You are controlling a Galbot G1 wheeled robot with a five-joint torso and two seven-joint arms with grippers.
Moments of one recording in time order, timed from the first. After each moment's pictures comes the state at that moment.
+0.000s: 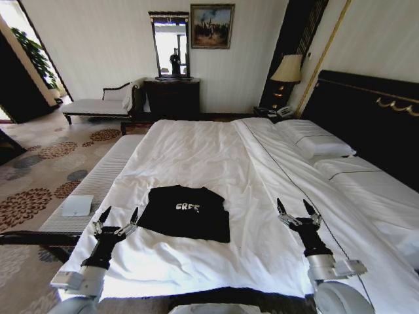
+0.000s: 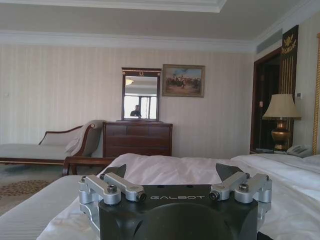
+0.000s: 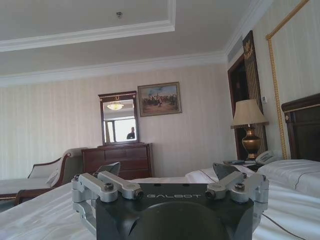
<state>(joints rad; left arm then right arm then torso) 1.94 -1.26 -0.82 -2.34 -0.46 -0.13 0.05 -1.82 1.27 0.83 2.26 0.53 0.20 -0.09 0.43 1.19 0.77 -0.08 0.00</state>
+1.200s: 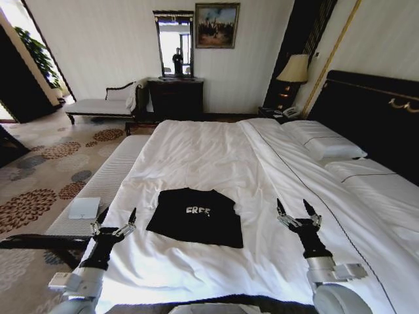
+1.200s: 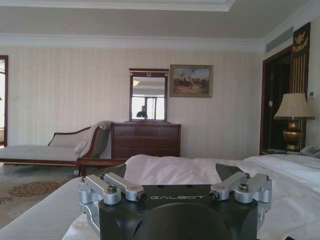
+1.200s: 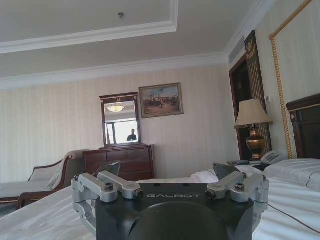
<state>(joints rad) 1.92 -1.26 -0.83 -2.32 -0.47 -0.14 0.04 -1.81 1.29 0.81 2.23 0.51 0.23 -0.09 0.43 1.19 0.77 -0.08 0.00</state>
